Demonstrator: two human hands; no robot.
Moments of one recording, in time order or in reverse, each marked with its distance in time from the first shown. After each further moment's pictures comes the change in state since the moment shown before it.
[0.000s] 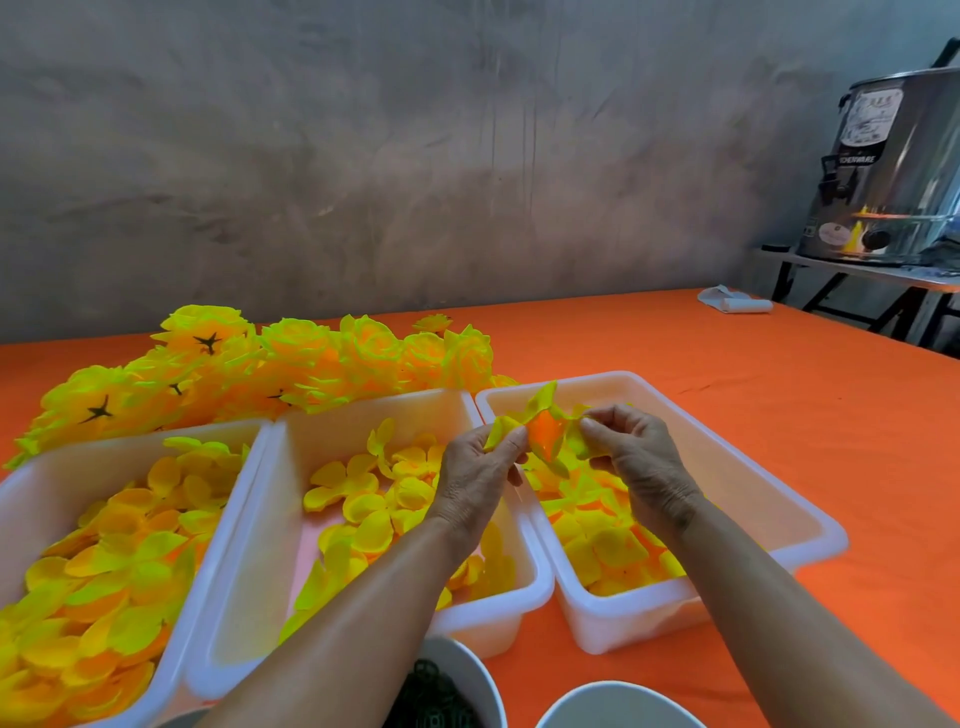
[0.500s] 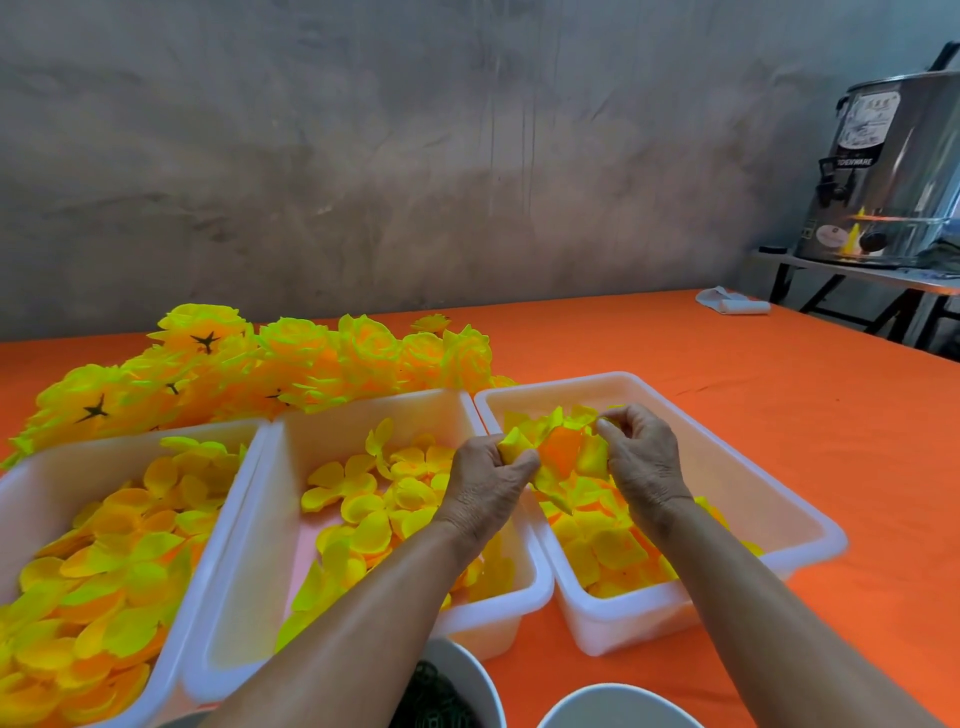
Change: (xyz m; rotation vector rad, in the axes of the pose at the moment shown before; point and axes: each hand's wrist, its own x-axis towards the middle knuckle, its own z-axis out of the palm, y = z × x) left_hand -0.002 -0.002 0.006 0.163 -0.032 0.026; right_hand 0.011 0.010 -0.001 -0.268 0.241 -0.087
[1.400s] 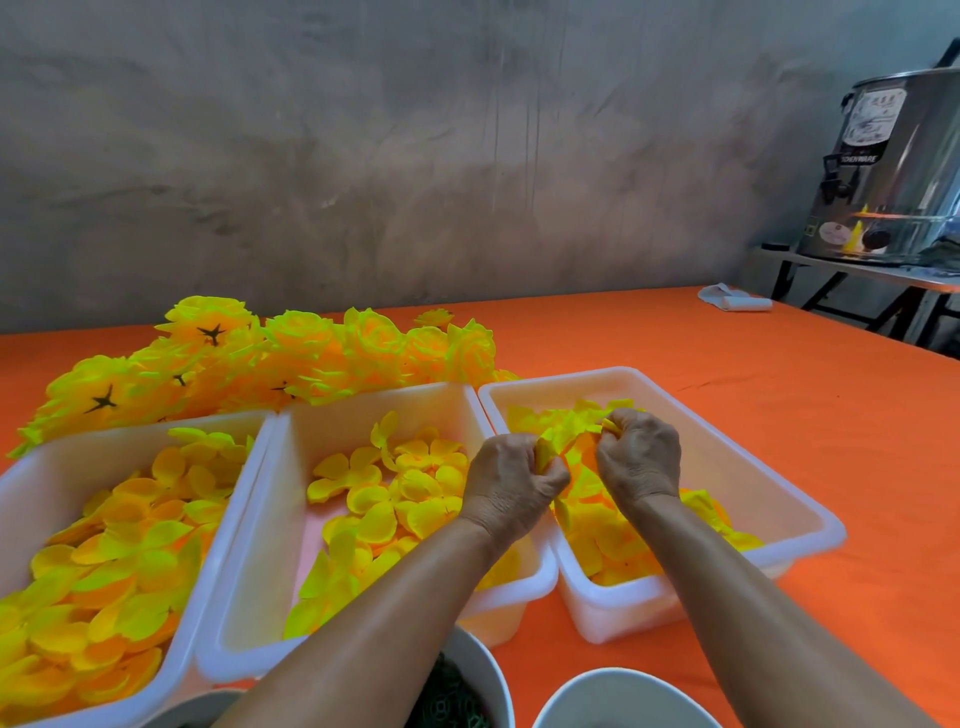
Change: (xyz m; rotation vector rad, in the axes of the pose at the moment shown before) left_hand -0.008 0.012 0.009 0.397 -0.011 0.194; right_hand -0.006 -0.007 0.003 -0.635 0.059 -0.078
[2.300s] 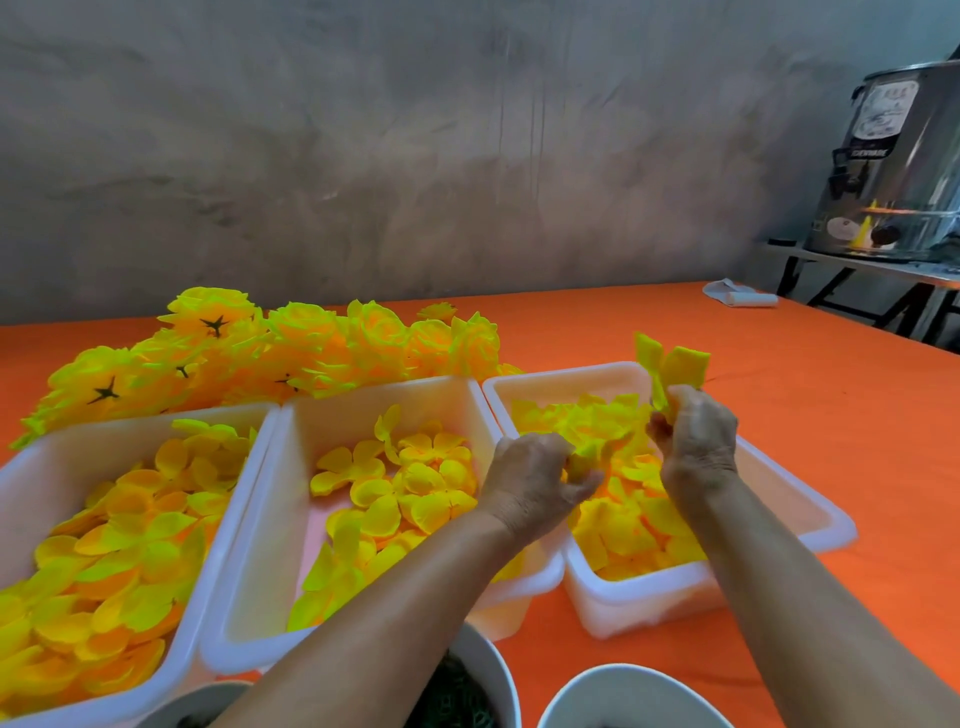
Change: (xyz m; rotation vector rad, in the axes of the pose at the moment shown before) left_hand 0.005 0.001 0.009 0.292 -0.222 0.116; right_hand 0.026 0.016 -0.017 1.107 0.119 0.458
